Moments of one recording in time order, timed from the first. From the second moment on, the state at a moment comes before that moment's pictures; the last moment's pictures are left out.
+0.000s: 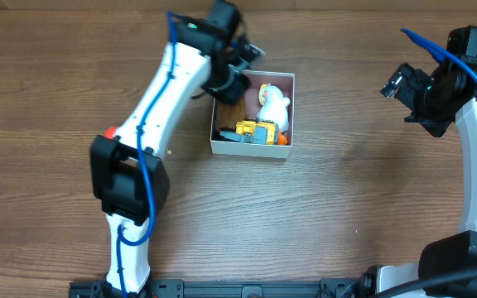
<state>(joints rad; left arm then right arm) -0.38 2.17 2.10 -1.30 0.26 0.24 -0.19 1.63 1.59 -1.16 -0.12 0.47</state>
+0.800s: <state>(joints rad) -0.59 2.33 2.10 -1.19 0.26 0.29 -0.19 1.63 1.59 -1.16 -0.12 0.47</state>
